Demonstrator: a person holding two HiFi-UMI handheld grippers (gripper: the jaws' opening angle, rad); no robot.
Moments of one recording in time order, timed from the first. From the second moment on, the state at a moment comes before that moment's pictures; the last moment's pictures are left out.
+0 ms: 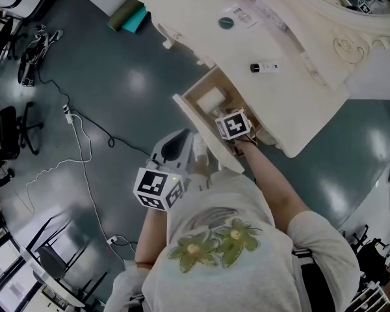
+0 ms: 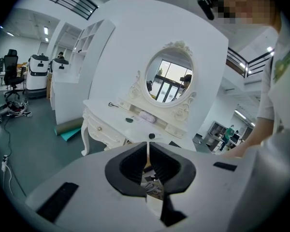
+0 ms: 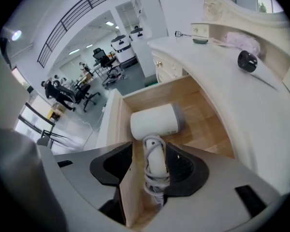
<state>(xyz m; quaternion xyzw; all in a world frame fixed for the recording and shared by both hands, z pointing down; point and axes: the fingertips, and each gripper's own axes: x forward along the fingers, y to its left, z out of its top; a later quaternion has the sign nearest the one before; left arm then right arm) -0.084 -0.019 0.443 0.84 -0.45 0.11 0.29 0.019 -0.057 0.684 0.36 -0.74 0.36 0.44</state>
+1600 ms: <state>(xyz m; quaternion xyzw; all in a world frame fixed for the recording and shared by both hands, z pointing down) -0.009 0.012 0.395 0.89 -0.33 0.05 0.30 0.031 0.006 0.461 0.37 -0.83 0.41 0.08</state>
